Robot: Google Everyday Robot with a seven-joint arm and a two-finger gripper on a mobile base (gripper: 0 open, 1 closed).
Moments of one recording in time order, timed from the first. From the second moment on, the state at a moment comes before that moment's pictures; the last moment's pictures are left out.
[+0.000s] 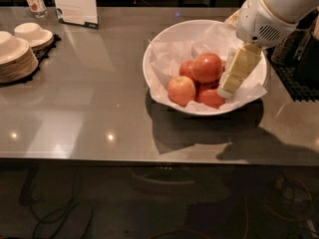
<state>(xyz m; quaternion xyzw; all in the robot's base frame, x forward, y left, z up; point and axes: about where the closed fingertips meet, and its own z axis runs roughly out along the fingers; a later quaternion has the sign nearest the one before) 0.543 -0.150 0.965 -0.62 0.74 0.02 0.25</state>
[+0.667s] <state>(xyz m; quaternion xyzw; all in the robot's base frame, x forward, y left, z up) 0.545 -0.152 0.960 -0.61 0.75 0.03 0.25</state>
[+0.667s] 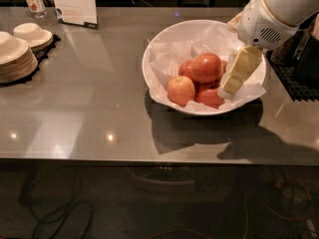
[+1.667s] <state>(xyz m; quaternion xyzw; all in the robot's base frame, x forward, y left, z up) 0.589 -0.119 0.916 -0.59 0.75 0.10 0.29</state>
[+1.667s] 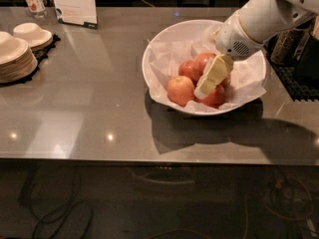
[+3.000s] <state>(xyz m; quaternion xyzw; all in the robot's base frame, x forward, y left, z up) 0.595 -0.113 0.892 -0.59 0.76 0.10 0.27</state>
